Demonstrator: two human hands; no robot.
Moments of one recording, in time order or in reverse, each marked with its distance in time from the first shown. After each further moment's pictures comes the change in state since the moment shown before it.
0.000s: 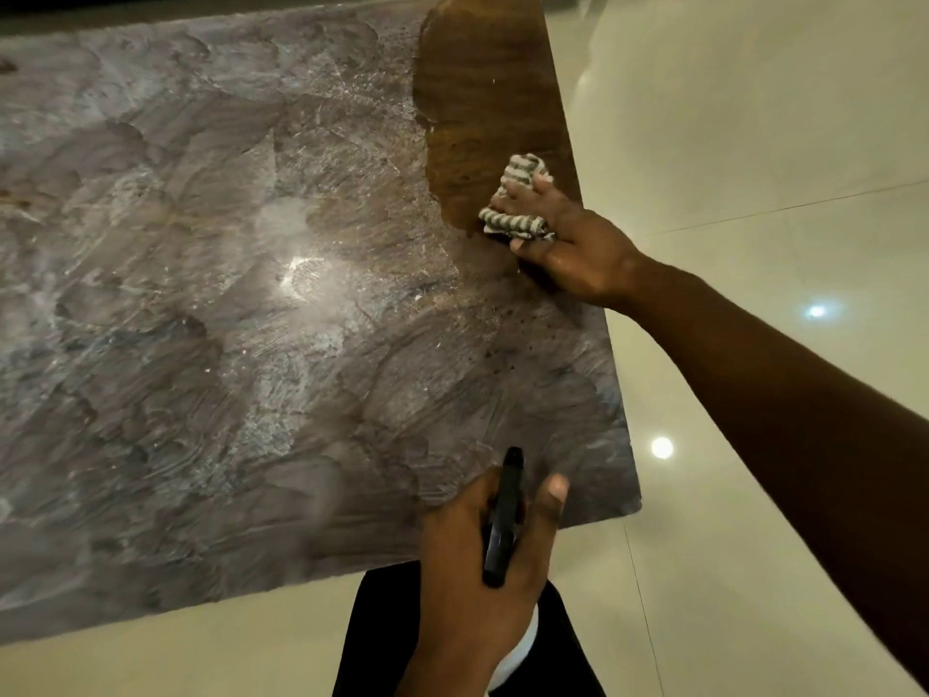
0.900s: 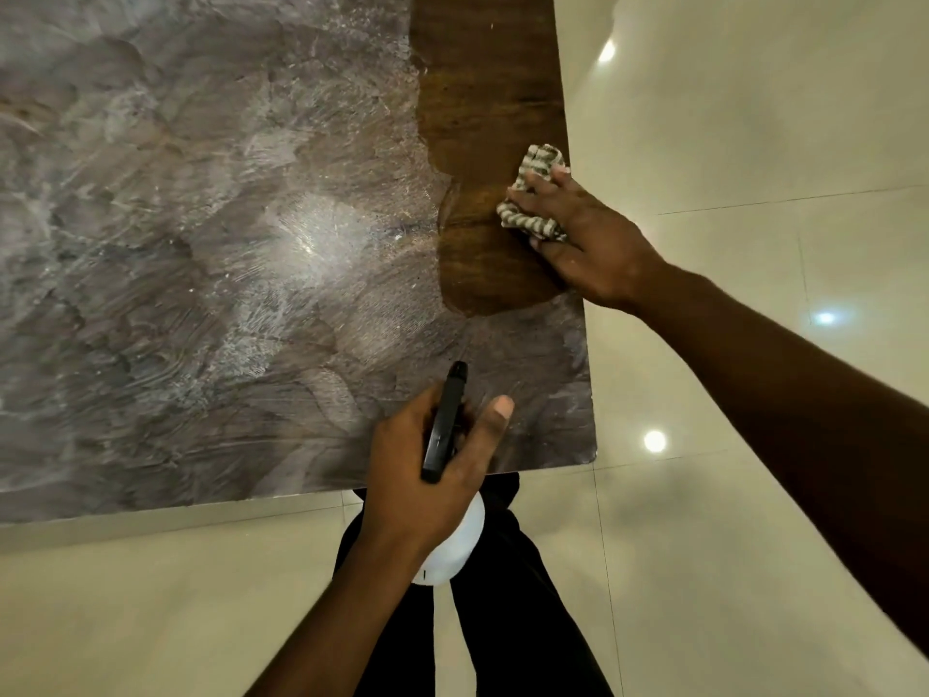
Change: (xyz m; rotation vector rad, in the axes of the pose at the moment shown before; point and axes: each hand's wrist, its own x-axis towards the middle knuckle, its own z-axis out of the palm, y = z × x) left_hand 0.007 0.000 0.003 0.040 0.050 -0.004; right_hand -0.057 0.031 -0.004 -0.187 0.006 -0.111
